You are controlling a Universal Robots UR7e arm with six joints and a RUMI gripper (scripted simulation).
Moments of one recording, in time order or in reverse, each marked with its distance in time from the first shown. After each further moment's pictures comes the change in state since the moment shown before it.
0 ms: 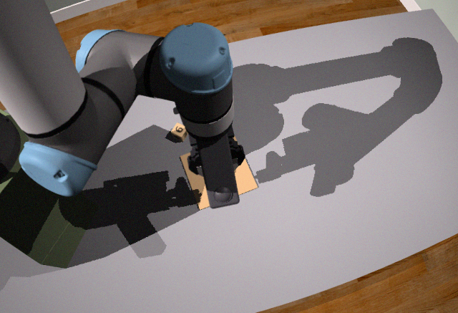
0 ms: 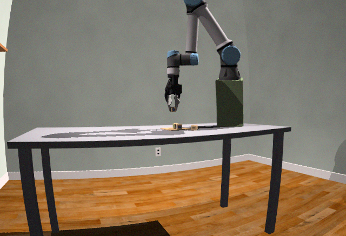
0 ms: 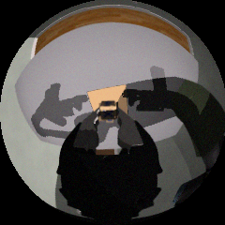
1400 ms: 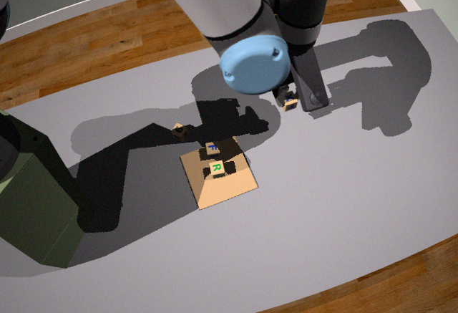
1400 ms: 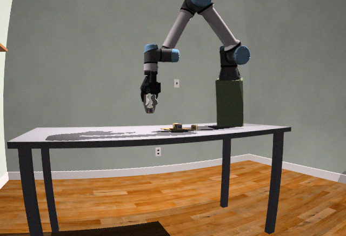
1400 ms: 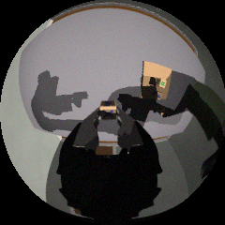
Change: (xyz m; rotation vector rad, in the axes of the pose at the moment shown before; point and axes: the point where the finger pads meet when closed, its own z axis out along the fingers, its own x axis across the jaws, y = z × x) arm -0.180 0.130 0.005 0.000 -0.001 -0.143
